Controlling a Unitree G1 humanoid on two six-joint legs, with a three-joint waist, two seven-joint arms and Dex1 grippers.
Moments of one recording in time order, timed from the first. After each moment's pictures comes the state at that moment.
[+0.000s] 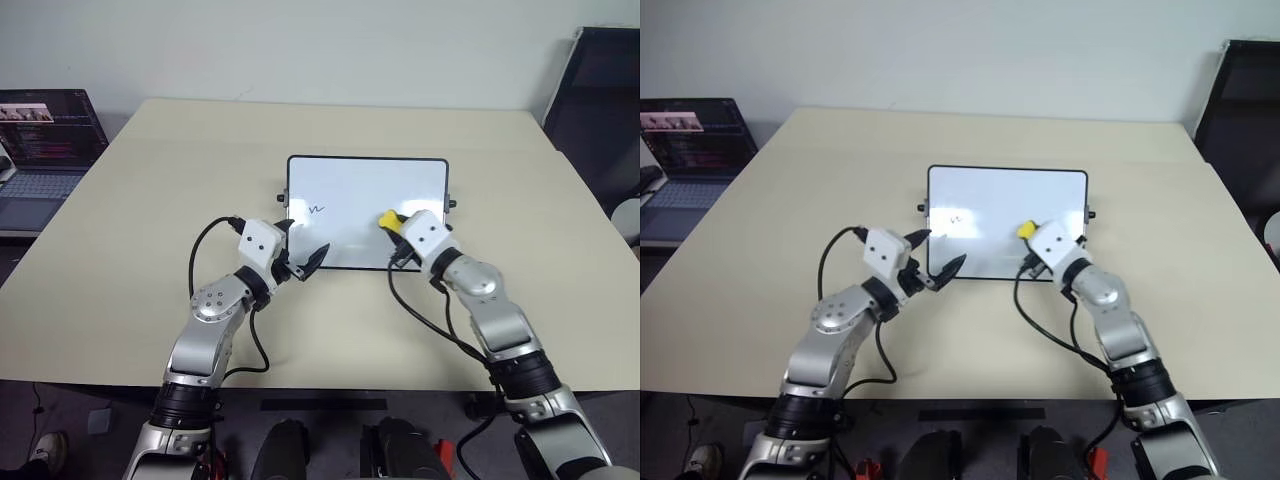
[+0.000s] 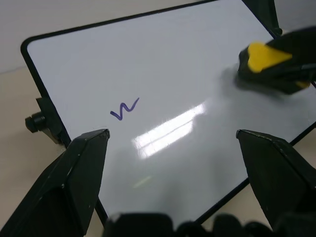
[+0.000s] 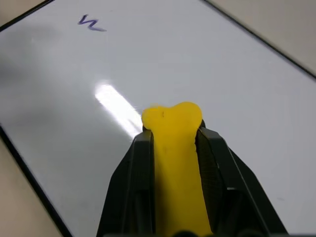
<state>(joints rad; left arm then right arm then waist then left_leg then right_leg) -0.30 0.33 -0.03 -0.07 -0.18 0.21 -0.52 -0.44 -0.34 0.15 0.00 -0.15 0.16 0.41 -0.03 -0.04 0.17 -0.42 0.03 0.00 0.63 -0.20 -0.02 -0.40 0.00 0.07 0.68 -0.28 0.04</state>
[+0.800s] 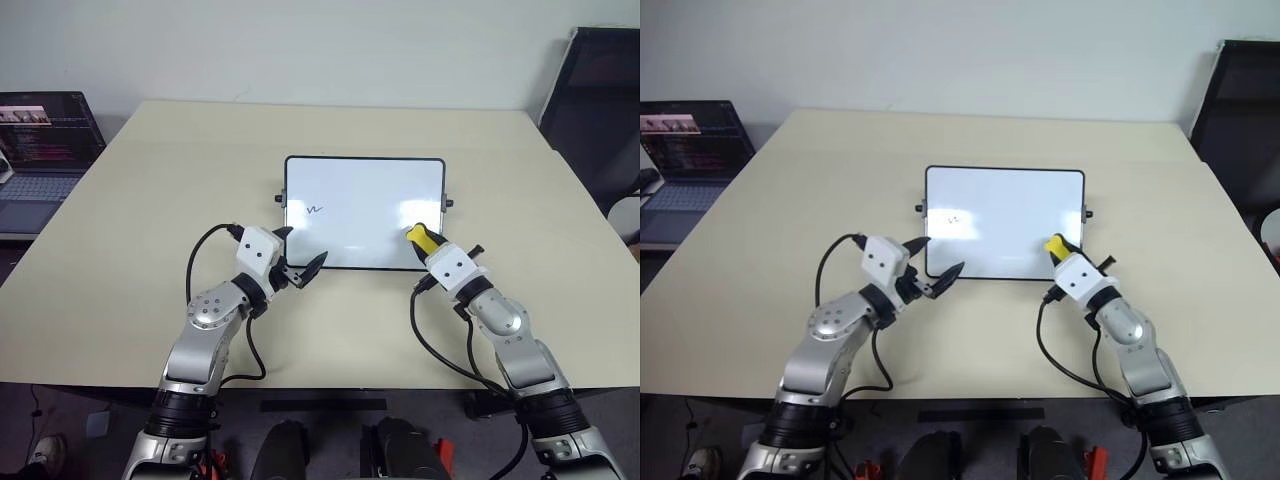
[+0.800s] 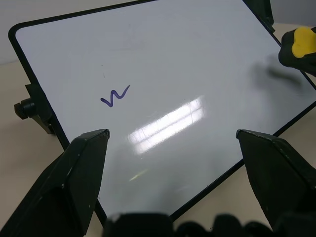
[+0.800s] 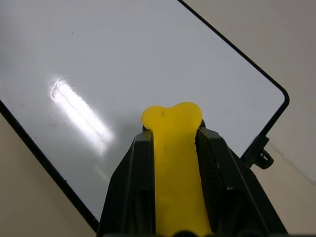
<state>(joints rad) -0.27 0.34 -0.03 -0.09 -0.18 0.21 -0.53 -0.26 -0.40 0.12 0.01 -0.25 -0.10 0.28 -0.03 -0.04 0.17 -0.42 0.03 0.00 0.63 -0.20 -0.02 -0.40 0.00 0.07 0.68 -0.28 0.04</state>
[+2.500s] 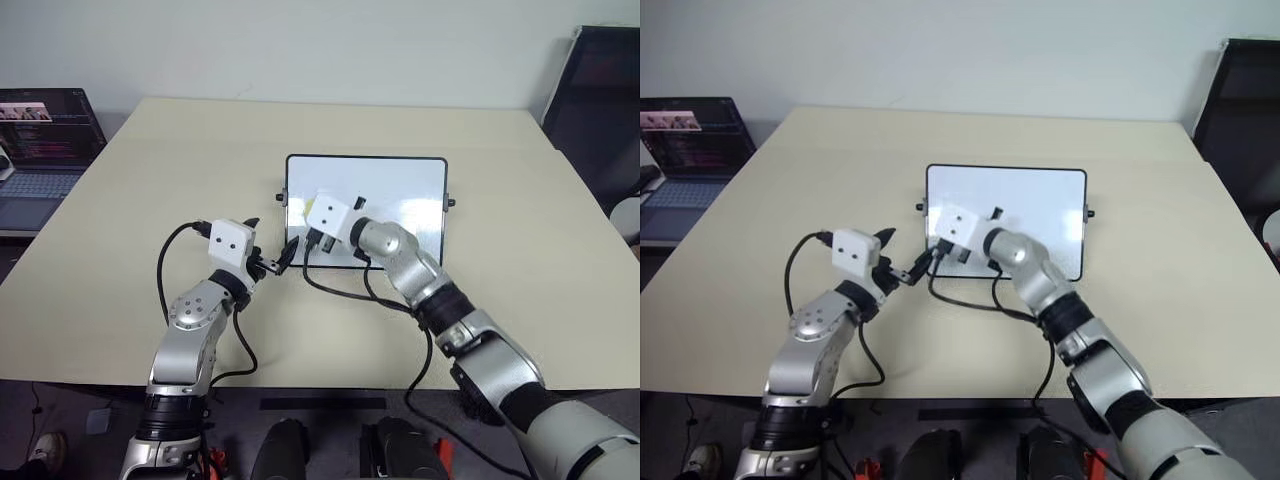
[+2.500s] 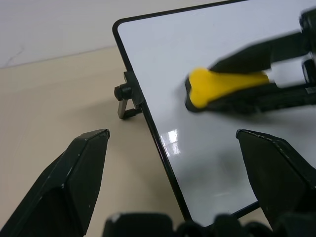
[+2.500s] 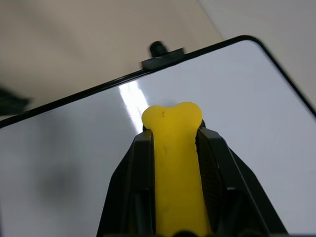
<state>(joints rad) -0.26 0.33 0.07 -0.11 -0.18 0.24 -0.40 -0.86 -0.08 0.42 0.50 -0.37 0.15 0.44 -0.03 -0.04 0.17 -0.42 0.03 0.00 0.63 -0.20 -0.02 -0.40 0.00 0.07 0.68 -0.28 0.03</state>
